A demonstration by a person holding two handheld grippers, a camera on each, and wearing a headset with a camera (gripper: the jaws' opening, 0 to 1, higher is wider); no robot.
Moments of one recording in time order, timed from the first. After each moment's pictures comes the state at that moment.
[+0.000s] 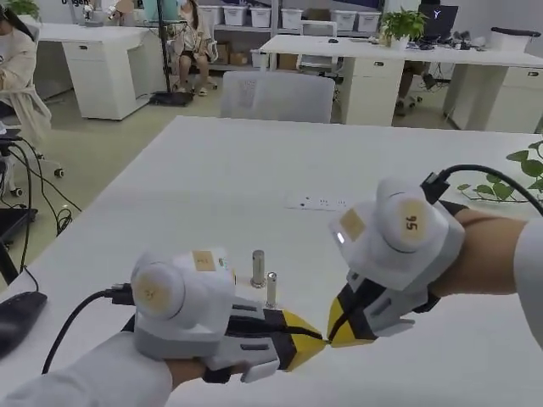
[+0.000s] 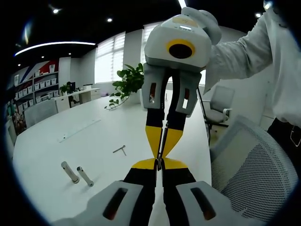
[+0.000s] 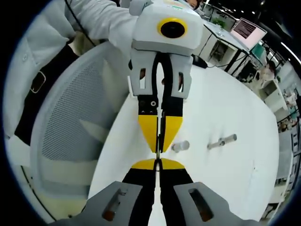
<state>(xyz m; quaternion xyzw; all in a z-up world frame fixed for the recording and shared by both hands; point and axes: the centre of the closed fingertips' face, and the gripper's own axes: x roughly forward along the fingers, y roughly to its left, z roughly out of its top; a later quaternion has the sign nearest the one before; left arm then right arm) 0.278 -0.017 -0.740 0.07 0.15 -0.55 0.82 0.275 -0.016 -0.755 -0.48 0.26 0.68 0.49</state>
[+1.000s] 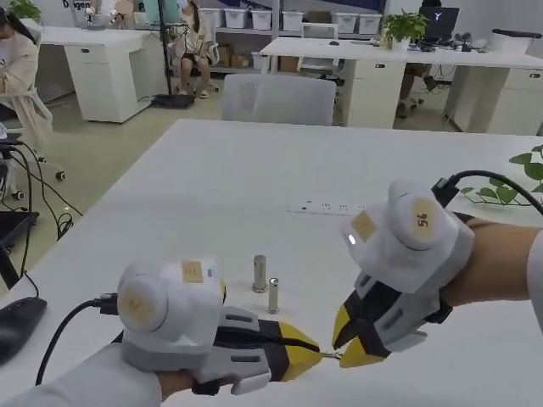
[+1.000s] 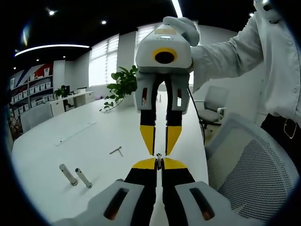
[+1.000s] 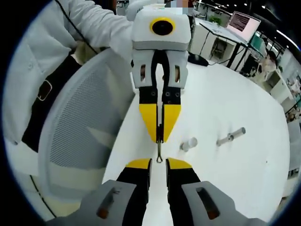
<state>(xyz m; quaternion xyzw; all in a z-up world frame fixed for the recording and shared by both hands) 0.269 -0.012 -0.739 0.08 0.14 -0.57 0.80 0.268 -0.025 -0.759 -0.42 0.30 0.70 0.49</state>
